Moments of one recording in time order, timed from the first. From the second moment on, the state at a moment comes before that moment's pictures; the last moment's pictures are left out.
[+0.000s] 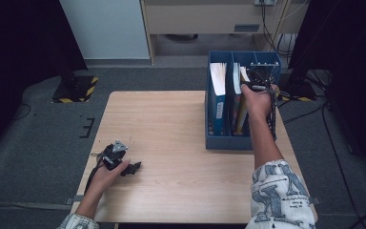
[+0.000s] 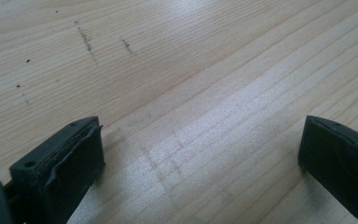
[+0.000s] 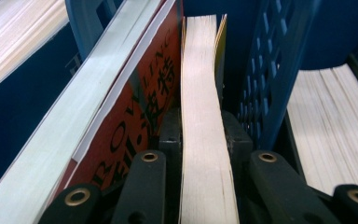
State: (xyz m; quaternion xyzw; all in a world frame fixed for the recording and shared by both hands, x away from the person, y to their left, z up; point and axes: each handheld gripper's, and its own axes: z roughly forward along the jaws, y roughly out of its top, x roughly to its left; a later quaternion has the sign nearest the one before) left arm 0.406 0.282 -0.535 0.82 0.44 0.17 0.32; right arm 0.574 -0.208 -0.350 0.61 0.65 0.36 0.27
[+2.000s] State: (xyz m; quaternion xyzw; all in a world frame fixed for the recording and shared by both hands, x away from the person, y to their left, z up) left arm 0.406 0.281 -0.535 0.82 0.44 0.17 0.32; right arm 0.535 -0.224 -0.320 0.58 0.65 0.42 0.25
